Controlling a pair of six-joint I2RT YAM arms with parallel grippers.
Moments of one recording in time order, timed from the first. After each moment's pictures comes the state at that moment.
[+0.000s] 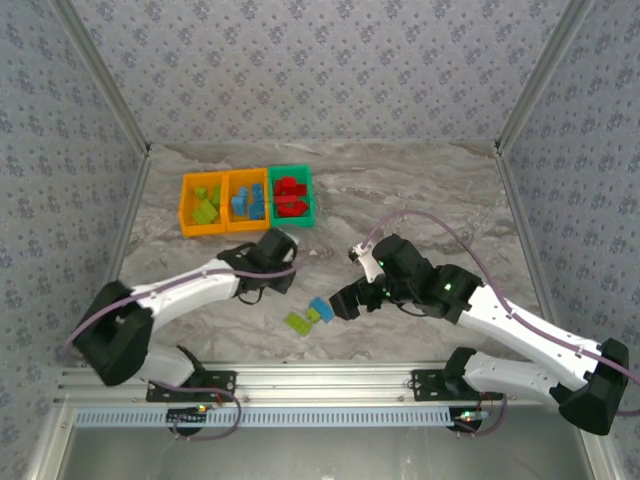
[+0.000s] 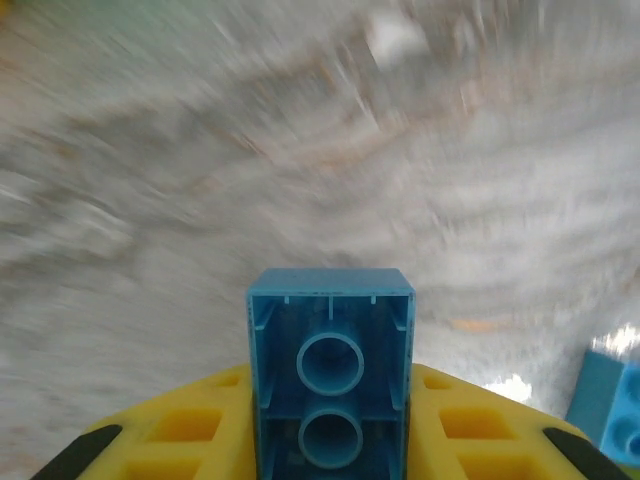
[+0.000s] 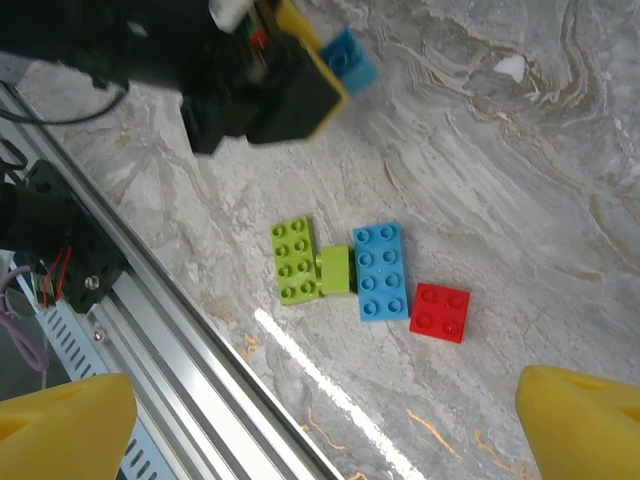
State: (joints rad) left arm -0.75 1.38 0.82 -0.45 -0.17 -0.26; right arm 0.91 1.00 0.89 -0.68 -0.18 0.35
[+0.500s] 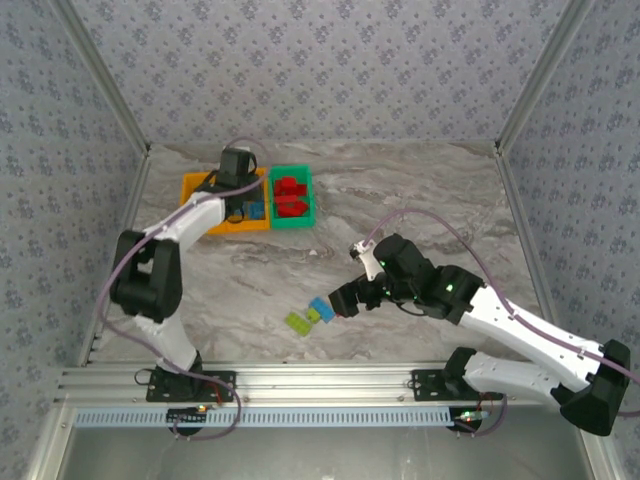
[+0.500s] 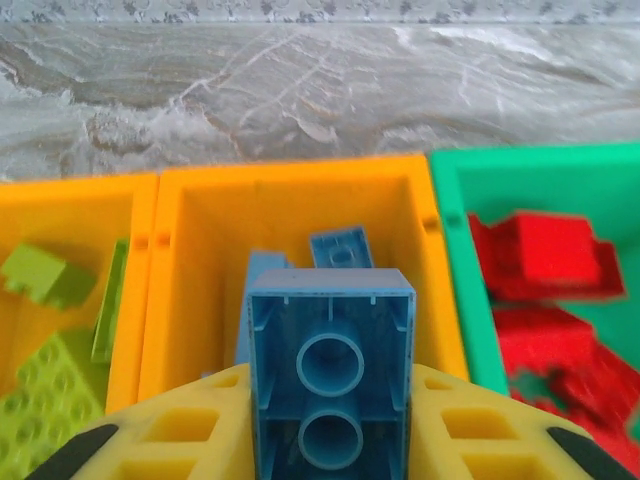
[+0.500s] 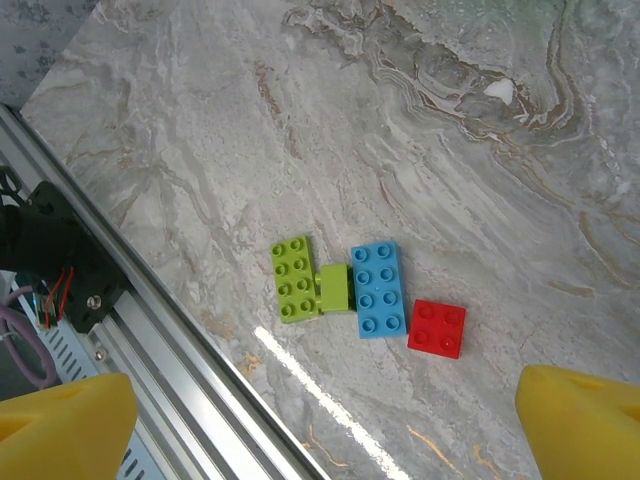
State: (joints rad) left arm -0.30 1.82 1.34 -0.26 -0.23 -0.23; right arm 0.91 0.98 0.89 -0.66 -0.15 0.38
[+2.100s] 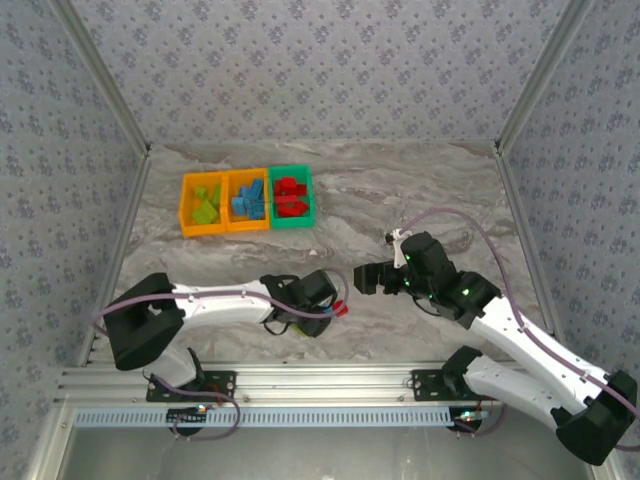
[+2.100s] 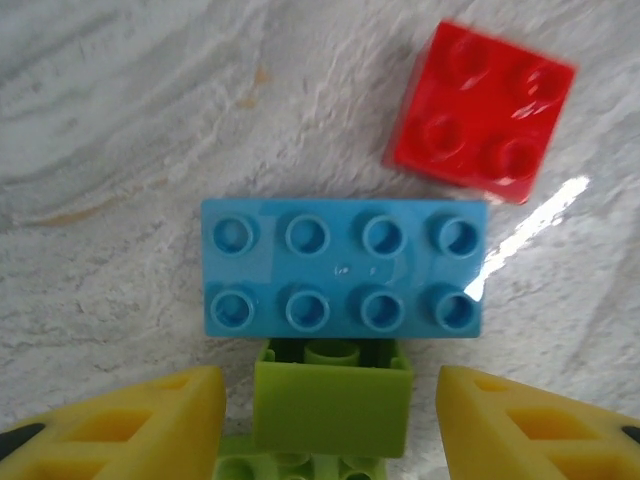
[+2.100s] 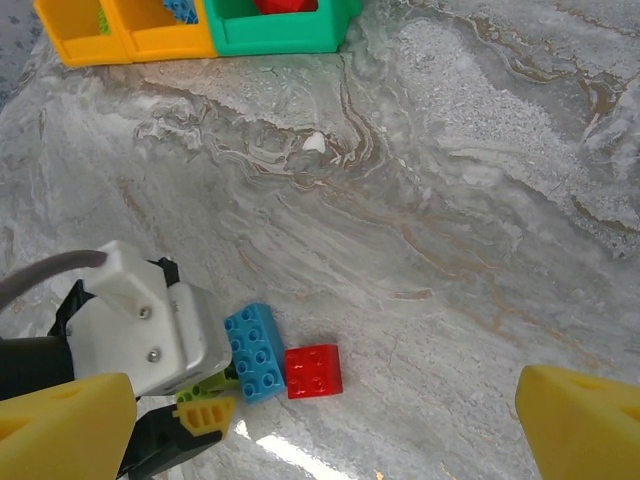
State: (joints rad) left arm -1.12 1.56 0.84 -0.50 -0.10 -0.34; right arm 0.70 0.87 0.75 -0.59 -0.06 0.48
